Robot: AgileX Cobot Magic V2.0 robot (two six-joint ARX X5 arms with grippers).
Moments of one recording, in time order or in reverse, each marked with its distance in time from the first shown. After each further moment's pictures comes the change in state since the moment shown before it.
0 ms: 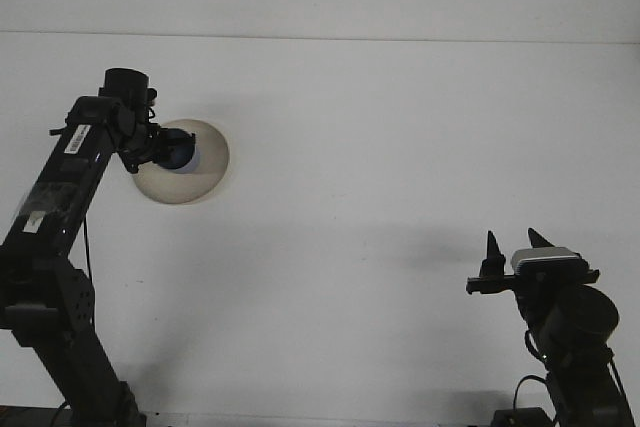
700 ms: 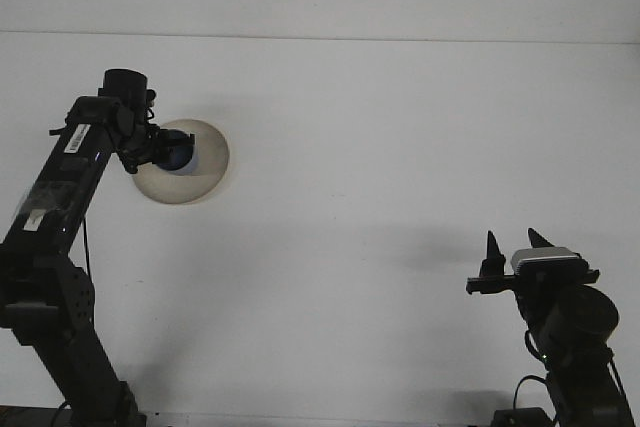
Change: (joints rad) left arm 0.006 0.007 0.000 -0.003 0.000 0.000; right arm 0.000 0.000 0.000 0.000 0.000 0.000
